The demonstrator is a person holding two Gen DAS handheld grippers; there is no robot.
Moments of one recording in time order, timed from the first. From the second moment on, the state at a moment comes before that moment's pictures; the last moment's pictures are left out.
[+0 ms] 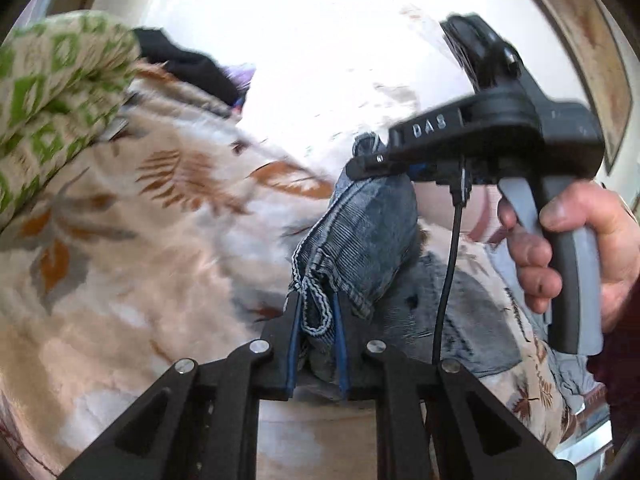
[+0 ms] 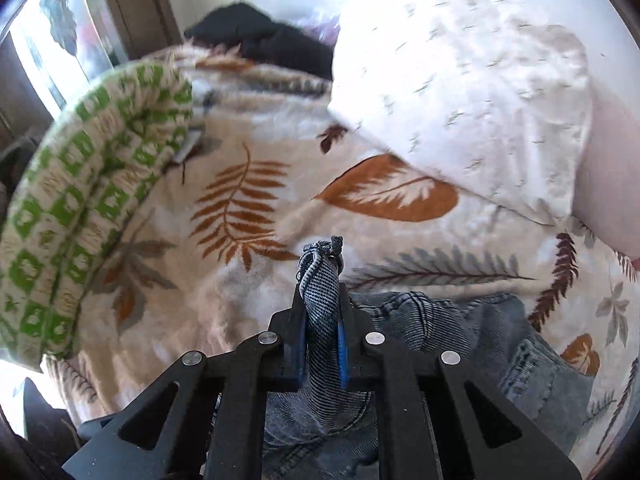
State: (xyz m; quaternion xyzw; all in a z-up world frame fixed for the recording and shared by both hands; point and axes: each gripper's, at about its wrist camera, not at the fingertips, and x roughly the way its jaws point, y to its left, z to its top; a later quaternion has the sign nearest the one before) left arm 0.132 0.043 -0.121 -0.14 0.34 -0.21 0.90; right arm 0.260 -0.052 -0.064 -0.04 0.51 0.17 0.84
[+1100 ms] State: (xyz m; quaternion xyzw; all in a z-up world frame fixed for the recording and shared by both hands) left arm 0.126 -0.160 -0.080 0.04 0.36 -0.34 0.87; right arm 0.183 -0.464 -0.143 0.30 0.42 0.05 0.85
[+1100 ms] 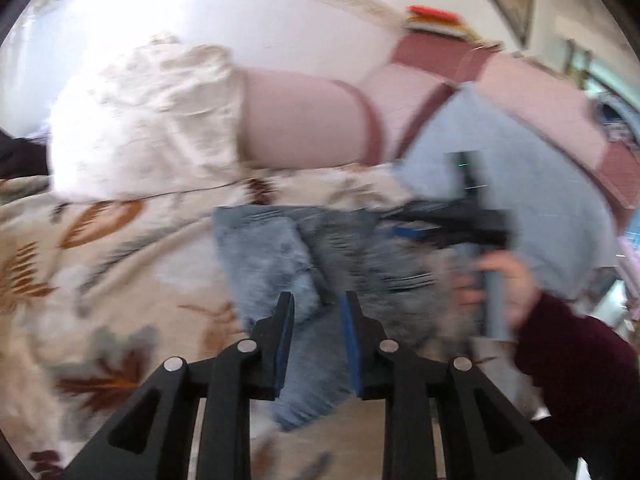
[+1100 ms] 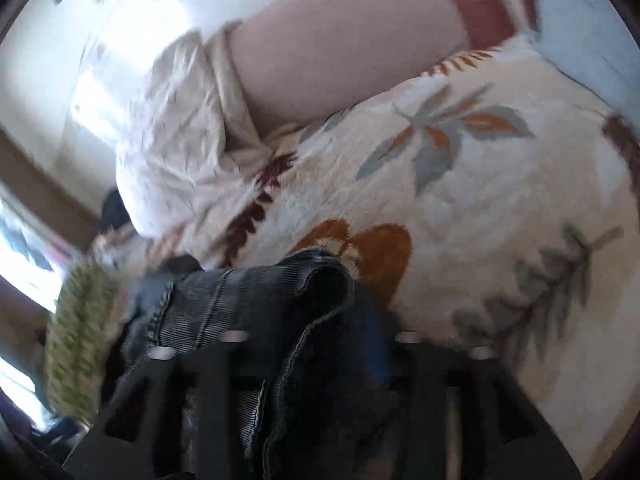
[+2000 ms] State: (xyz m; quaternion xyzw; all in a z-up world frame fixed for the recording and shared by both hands) left arm 0.125 -0.200 -0.148 0.18 0.39 -0.22 0.87; right arm 0.095 -0.393 -0.194 0.44 0.45 0.06 0.78
